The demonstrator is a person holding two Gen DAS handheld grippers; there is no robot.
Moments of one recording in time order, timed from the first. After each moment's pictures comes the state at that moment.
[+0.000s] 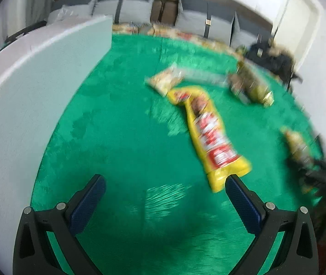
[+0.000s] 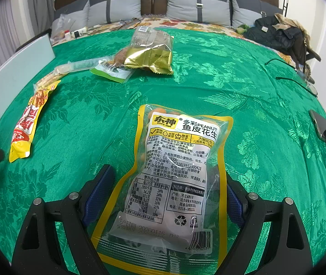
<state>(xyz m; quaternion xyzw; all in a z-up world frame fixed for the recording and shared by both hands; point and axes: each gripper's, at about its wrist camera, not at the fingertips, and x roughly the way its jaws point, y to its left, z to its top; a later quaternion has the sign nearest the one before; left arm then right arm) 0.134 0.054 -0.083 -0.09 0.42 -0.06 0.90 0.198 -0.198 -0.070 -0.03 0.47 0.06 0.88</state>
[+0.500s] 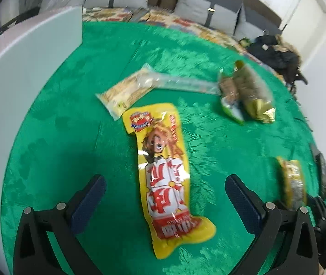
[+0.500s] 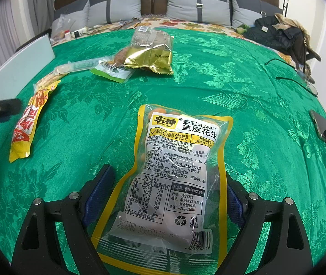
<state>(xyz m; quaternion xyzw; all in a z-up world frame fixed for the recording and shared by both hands) 0.227 -0.001 -0.087 -0.11 0.49 -0.05 0.86 0.198 -0.199 -0.070 -0.03 0.47 0.06 0.88</state>
